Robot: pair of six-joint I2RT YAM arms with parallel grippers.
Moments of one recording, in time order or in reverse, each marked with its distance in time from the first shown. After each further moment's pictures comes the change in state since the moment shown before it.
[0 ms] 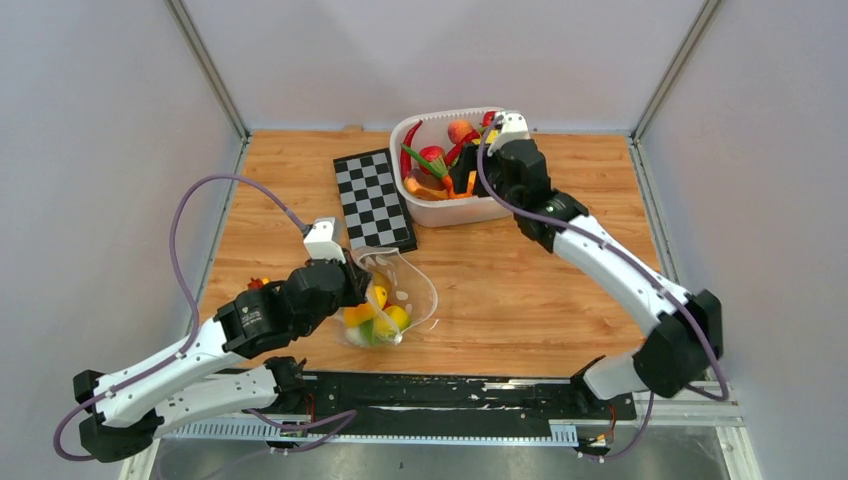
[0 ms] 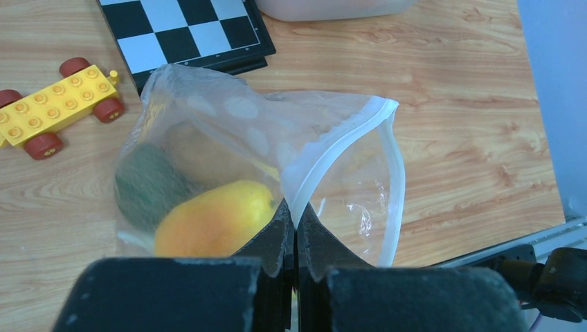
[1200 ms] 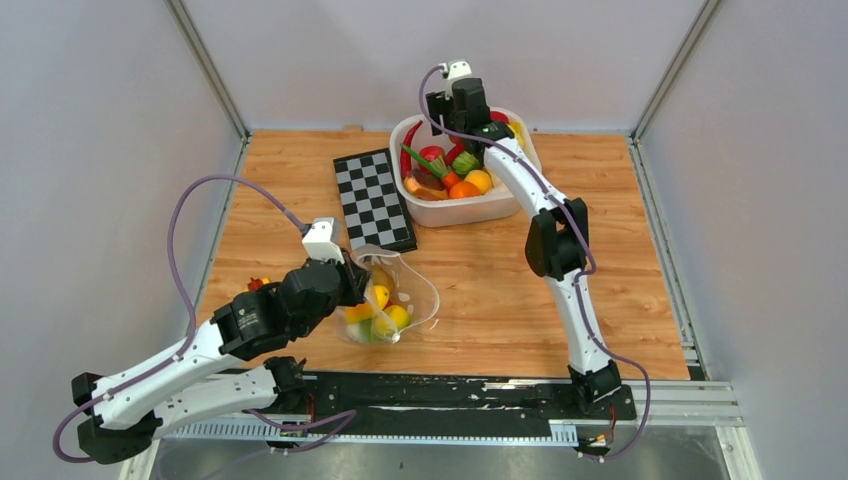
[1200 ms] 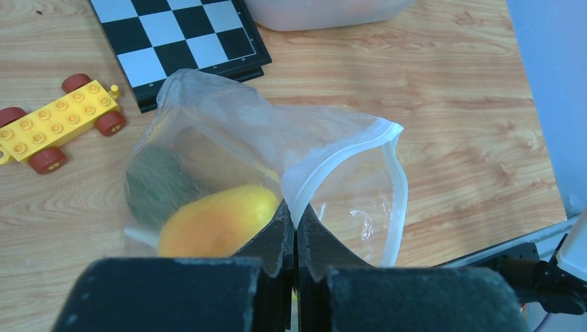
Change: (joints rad) left arm 0.000 -0.027 -0.017 0.034 0.002 0.048; right arm -0.185 1.075 1.155 -0.154 0.038 -0.287
